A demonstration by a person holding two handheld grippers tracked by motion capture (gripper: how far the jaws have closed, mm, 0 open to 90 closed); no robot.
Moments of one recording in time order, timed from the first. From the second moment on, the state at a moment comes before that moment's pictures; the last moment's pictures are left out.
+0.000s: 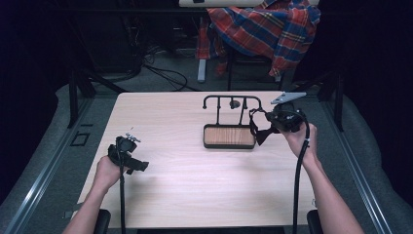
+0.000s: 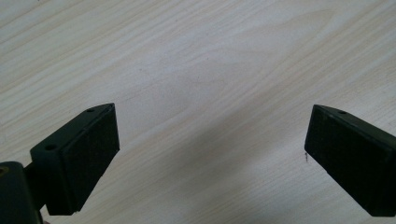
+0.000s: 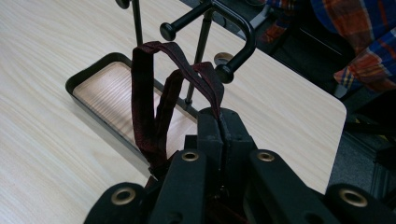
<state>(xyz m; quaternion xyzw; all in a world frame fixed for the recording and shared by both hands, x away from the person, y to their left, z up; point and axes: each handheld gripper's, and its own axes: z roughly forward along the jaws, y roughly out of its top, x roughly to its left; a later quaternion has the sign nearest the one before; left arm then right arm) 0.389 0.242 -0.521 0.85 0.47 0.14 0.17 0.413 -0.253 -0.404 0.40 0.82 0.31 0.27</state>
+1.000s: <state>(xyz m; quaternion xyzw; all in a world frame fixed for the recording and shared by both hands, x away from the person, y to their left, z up) 0.389 0.241 -0.522 0.85 0.47 0.14 0.17 0.449 -0.263 -0.413 0.46 0.79 0.32 0.26</state>
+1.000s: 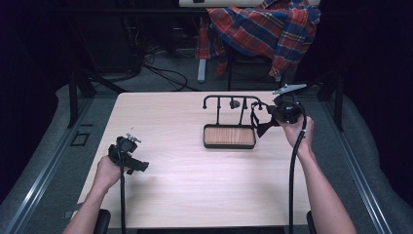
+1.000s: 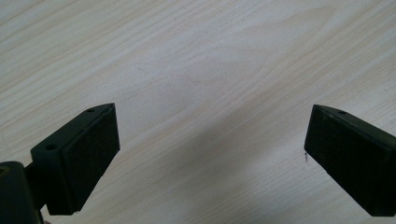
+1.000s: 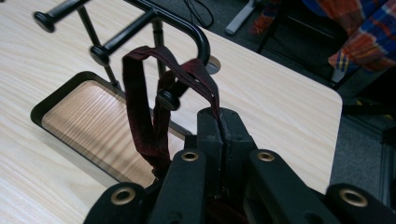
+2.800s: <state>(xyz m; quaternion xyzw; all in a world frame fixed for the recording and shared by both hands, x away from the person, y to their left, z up) 0.388 0.240 -0.523 0.86 0.47 0.13 0.16 0.470 -0.260 -0.453 0.49 0.78 0.32 0.21</state>
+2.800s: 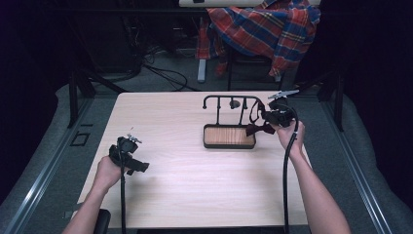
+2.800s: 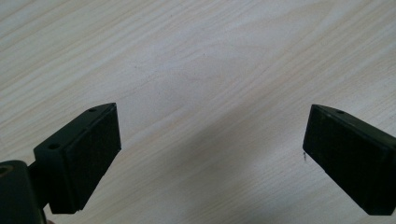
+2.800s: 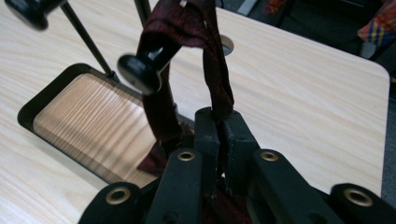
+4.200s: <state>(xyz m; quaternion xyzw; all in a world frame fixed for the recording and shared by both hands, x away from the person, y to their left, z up) 0.388 0.238 -0.523 0.86 0.47 0.13 0.16 0.451 -0.263 -0.439 0.46 0.81 0.34 0.17</state>
